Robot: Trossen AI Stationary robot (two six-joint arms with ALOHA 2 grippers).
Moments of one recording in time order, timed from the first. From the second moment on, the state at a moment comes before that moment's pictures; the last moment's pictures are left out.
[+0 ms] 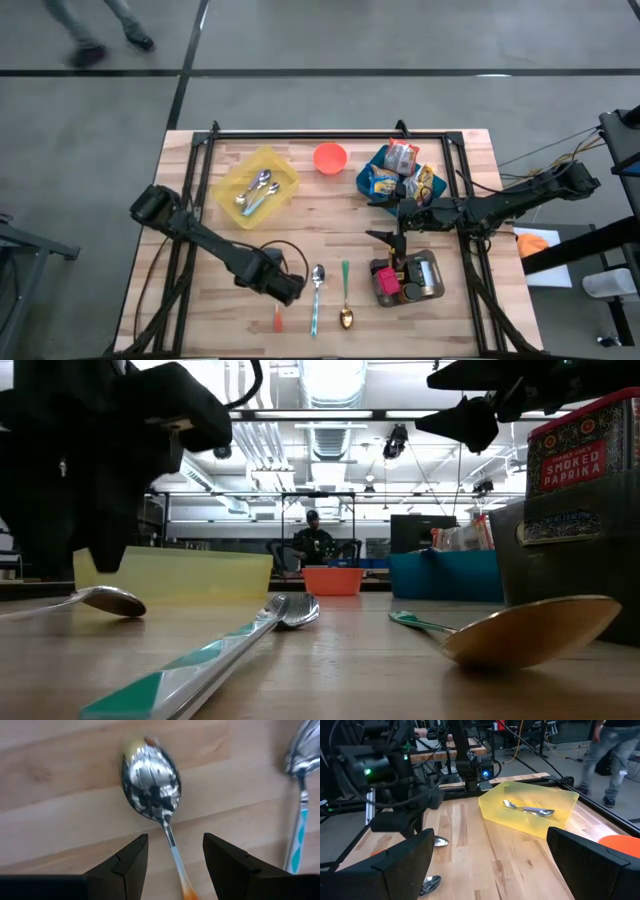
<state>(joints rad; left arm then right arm) -0.51 1.82 1.21 -0.83 -0.02 -1.86 0.23 1.02 0.43 0.44 0.31 0.17</state>
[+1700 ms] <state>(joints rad) -0.52 1.85 1.09 -0.68 -0.09 -2.04 0.23 1.02 0.43 0.44 0.31 0.17</state>
